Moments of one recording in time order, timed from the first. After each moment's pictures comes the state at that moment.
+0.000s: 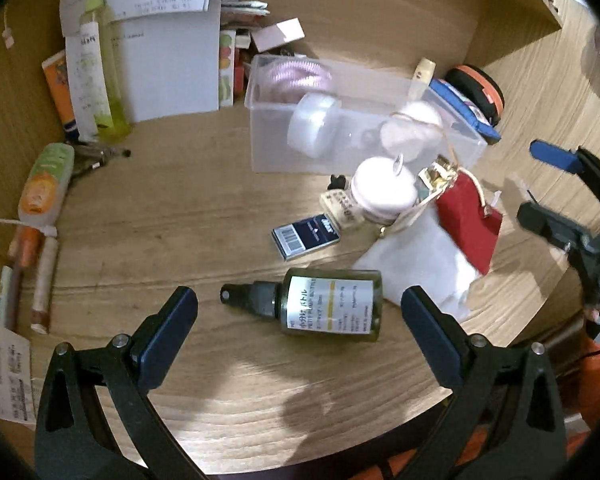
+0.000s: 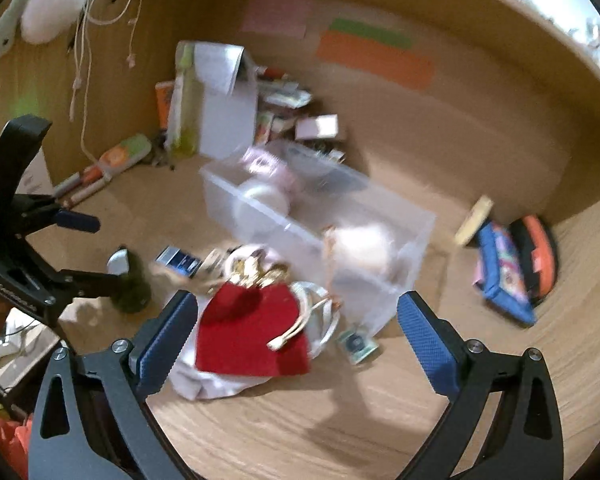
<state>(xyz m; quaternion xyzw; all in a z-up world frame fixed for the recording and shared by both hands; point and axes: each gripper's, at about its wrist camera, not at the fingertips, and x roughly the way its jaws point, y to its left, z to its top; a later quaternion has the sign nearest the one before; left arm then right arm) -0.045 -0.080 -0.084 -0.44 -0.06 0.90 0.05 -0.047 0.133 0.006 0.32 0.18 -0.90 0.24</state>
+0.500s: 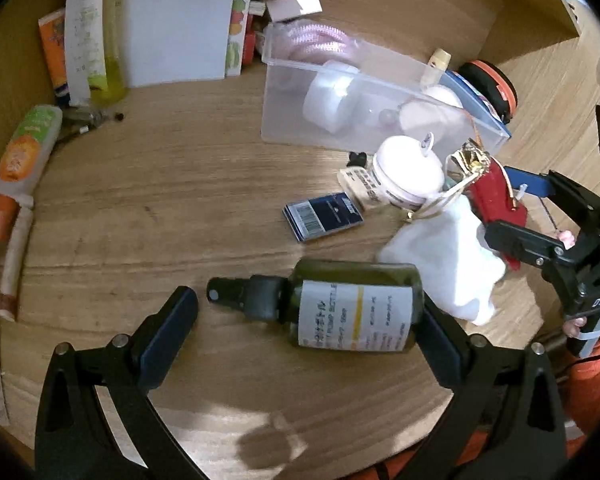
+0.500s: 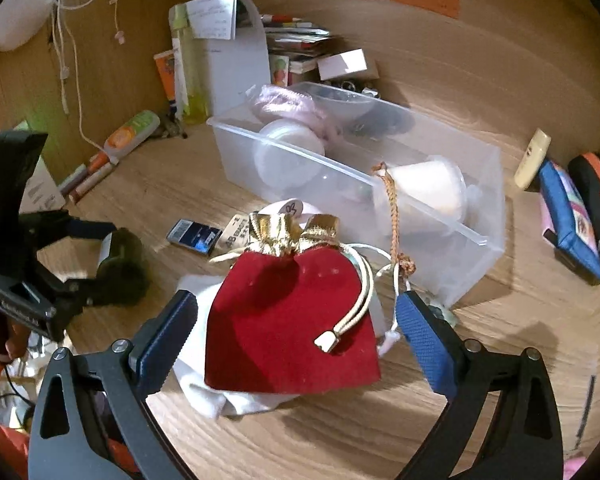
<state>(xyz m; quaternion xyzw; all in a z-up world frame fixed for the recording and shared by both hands) -0.056 -0.091 -0.112 -0.45 -0.09 0.89 0.05 -0.080 0.121 -0.037 0.39 0.12 -0.87 0.28</state>
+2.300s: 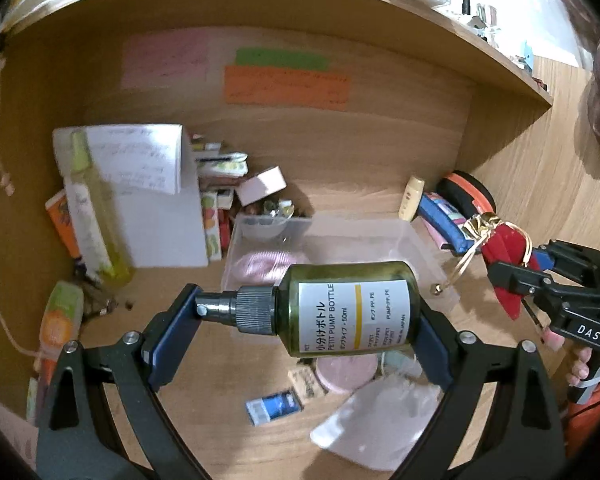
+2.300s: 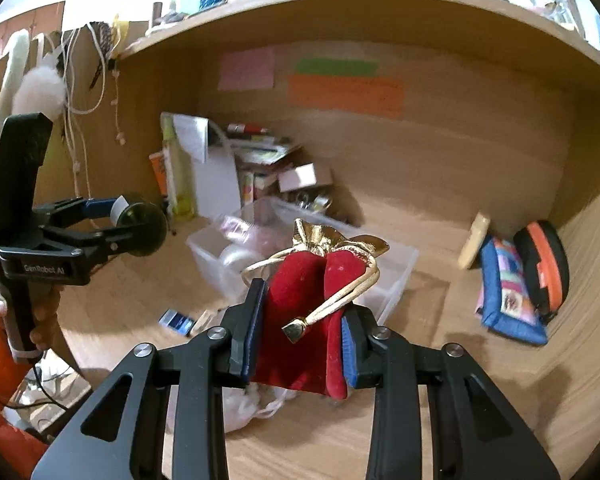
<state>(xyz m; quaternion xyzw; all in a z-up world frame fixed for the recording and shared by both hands) -0.097 -0.049 0.021 -0.28 -0.05 0.96 0.02 -0.095 0.191 0.064 0.26 0.09 -0.92 0.28</state>
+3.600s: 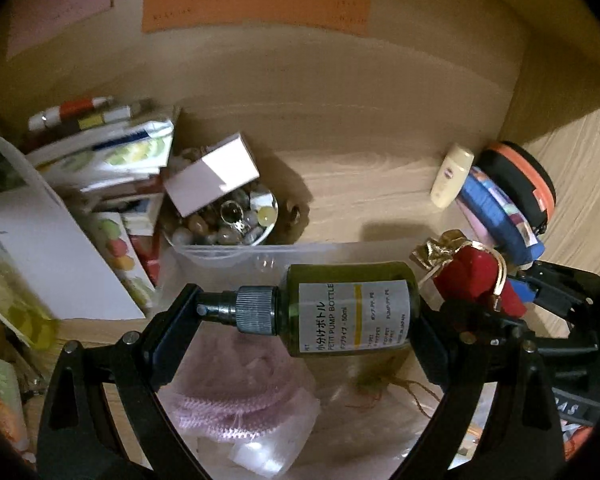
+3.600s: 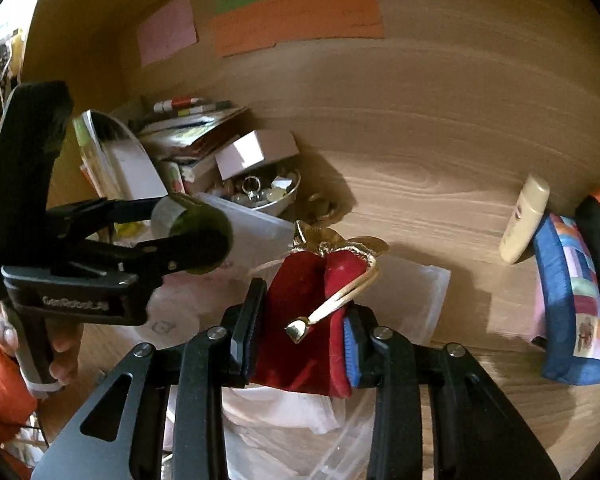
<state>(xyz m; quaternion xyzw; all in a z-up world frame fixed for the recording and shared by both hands) -0.270 -0.033 -0.036 -0.38 -0.04 0.93 0.04 -0.226 0.156 -0.006 0.34 0.05 -0.90 0.28</state>
